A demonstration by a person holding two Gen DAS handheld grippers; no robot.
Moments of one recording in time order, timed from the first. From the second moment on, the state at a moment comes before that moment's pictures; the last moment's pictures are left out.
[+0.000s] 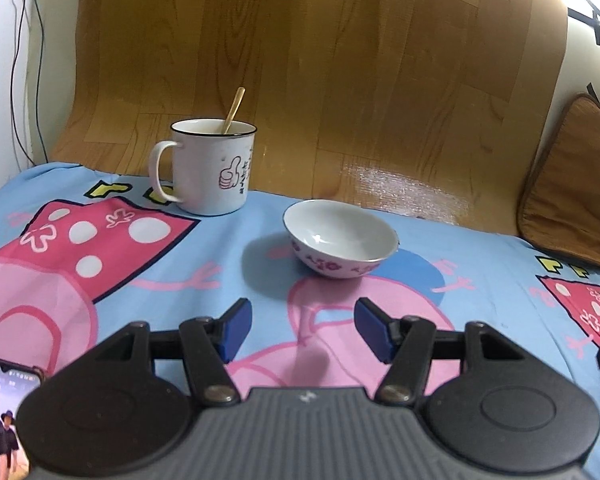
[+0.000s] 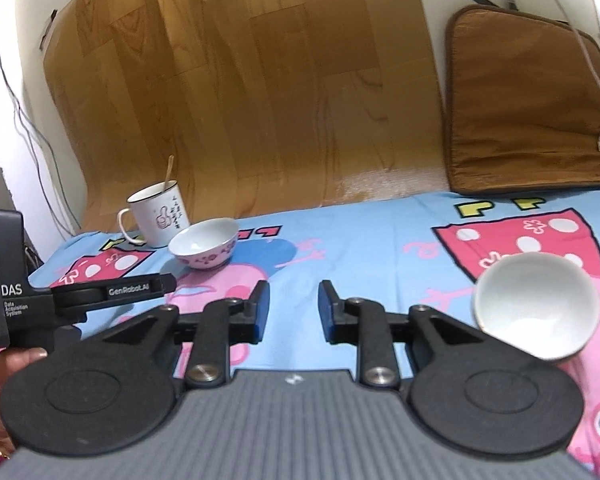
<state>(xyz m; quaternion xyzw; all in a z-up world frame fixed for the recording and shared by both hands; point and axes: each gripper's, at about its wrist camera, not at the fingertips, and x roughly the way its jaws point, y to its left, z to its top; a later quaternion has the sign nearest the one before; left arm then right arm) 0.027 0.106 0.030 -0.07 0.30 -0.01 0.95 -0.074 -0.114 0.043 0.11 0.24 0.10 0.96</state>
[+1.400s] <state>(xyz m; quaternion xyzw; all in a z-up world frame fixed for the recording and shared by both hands) 0.017 0.097 0.037 -0.07 0.28 -0.04 0.96 -0.079 -0.107 0.010 0.13 0.28 0.09 0.95</state>
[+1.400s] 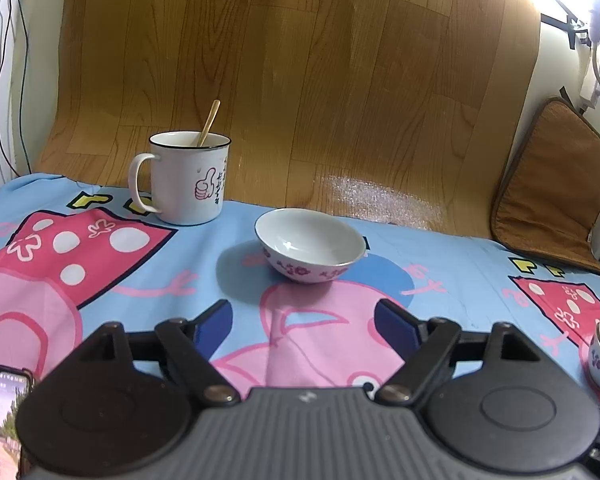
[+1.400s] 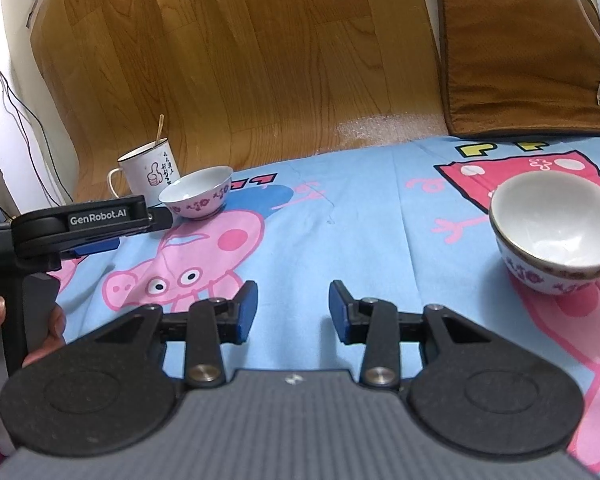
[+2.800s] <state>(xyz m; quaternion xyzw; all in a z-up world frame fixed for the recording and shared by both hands) 0.014 0.094 0.038 -0.07 0.27 -0.05 0.96 -0.076 -0.106 0.008 0.13 0.29 0.09 0.95</state>
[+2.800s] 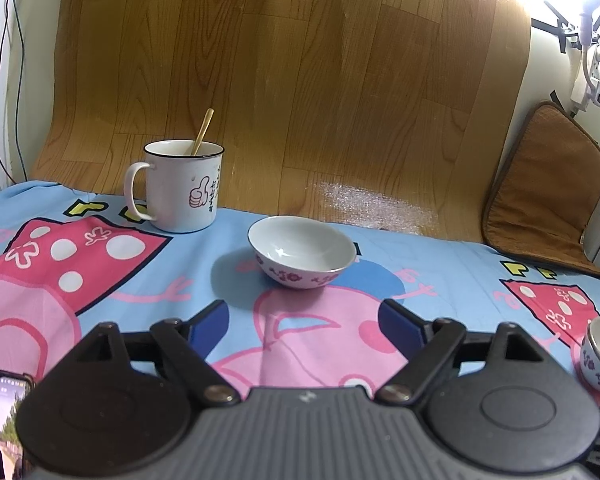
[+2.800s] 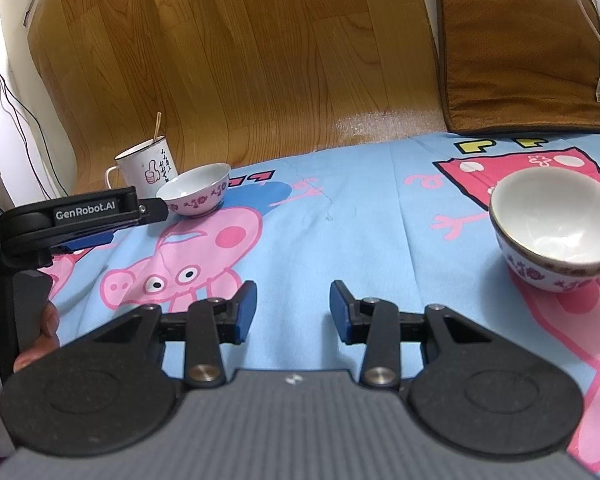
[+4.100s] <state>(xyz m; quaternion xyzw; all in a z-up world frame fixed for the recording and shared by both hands) 0.018 0.151 0.038 -0.21 0.24 0.01 0.95 0.147 -0.045 0.020 0.22 0.48 0.14 0.84</state>
